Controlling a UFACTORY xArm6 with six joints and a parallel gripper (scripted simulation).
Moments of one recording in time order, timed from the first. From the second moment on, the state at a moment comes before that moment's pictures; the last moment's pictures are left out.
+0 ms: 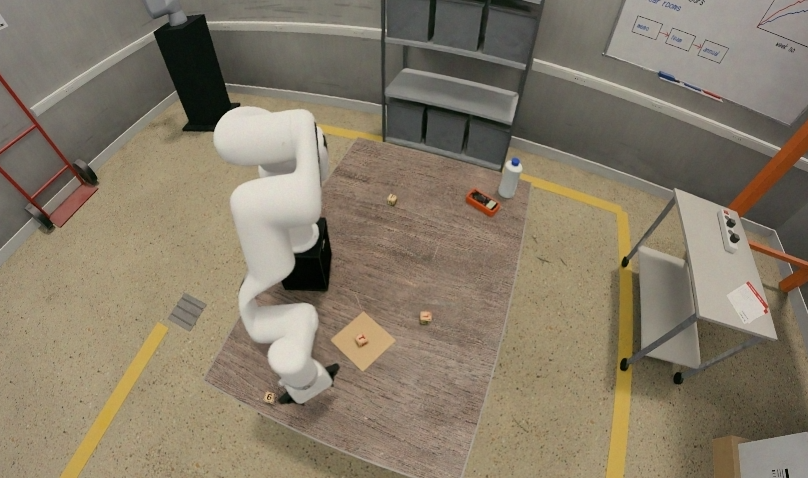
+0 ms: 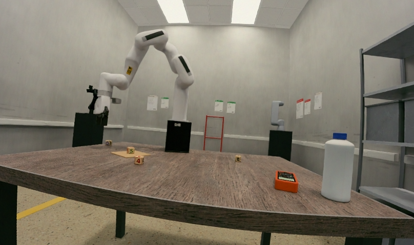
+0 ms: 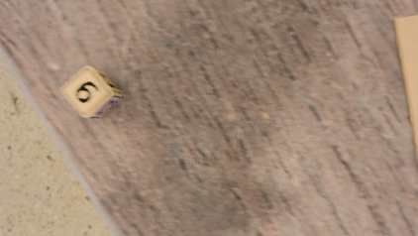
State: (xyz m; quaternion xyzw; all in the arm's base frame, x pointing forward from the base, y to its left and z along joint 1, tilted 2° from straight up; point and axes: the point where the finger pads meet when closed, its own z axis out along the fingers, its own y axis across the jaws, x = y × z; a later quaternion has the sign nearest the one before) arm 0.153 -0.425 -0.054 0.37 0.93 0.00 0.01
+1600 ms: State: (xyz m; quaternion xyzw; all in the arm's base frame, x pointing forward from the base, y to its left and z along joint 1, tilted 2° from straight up) arm 0.072 -0.475 -0.059 0.37 0.93 0.01 0.01
